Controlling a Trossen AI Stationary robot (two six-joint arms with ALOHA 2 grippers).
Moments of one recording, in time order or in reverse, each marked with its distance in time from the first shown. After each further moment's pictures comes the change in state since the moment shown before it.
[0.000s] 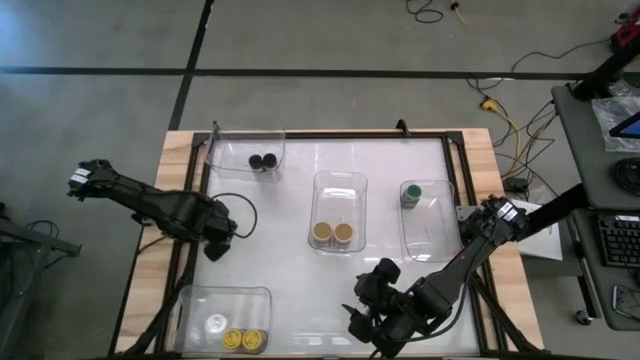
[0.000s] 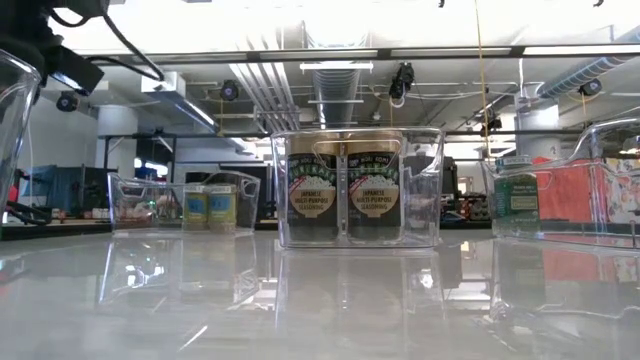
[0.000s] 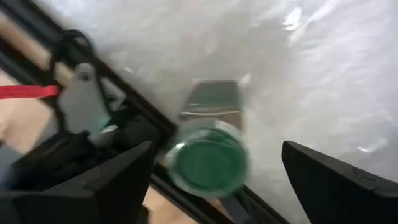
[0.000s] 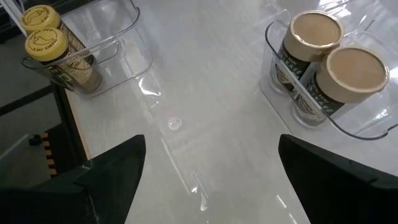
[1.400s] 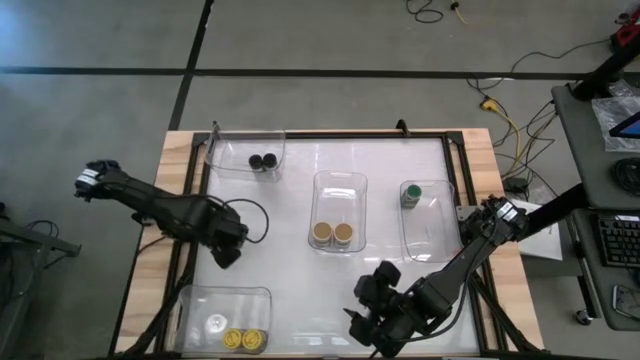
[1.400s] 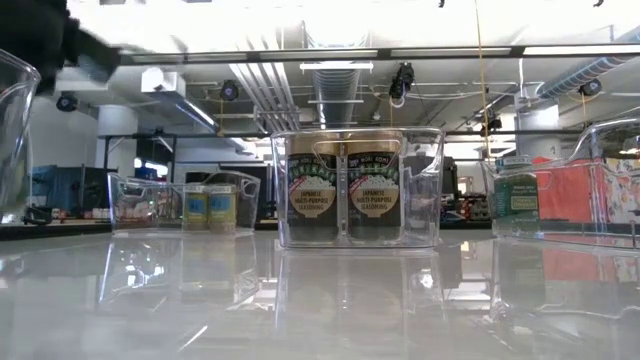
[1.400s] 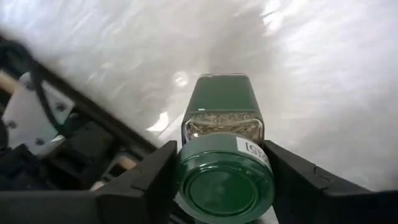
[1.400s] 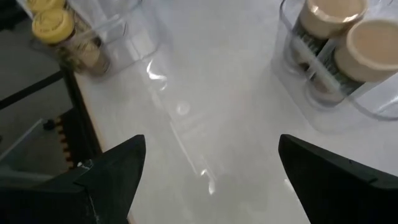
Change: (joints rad) left arm -0.014 0.124 0.079 0.096 0.070 0.011; right arm 0.001 0.000 0.000 0.003 -0.075 0.020
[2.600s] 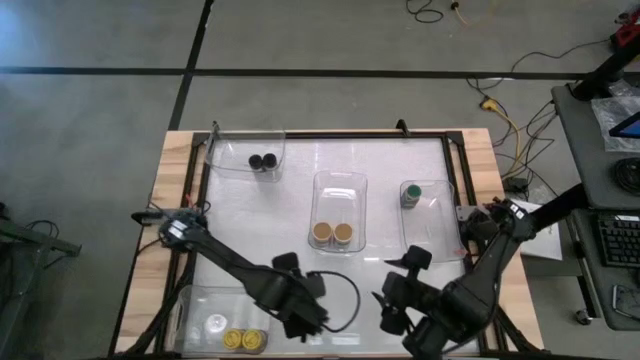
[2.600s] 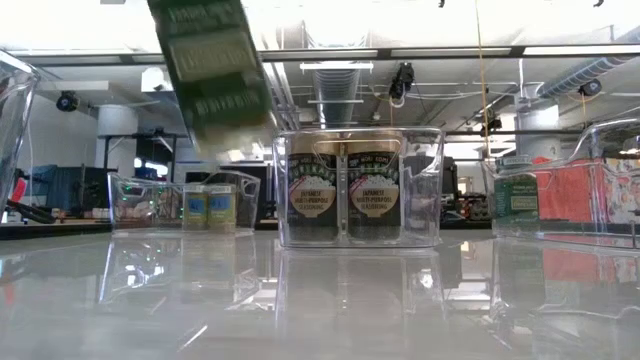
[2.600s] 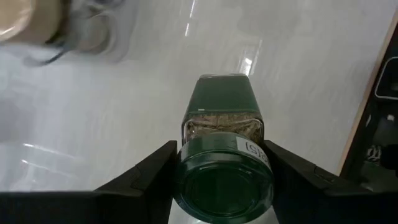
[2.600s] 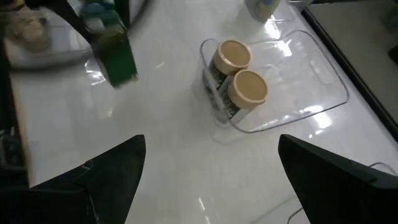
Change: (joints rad) left arm -0.234 0.961 1.233 -0.106 -0.274 0.278; right arm 0.105 -0.018 0.215 -0.535 0.185 -0.038
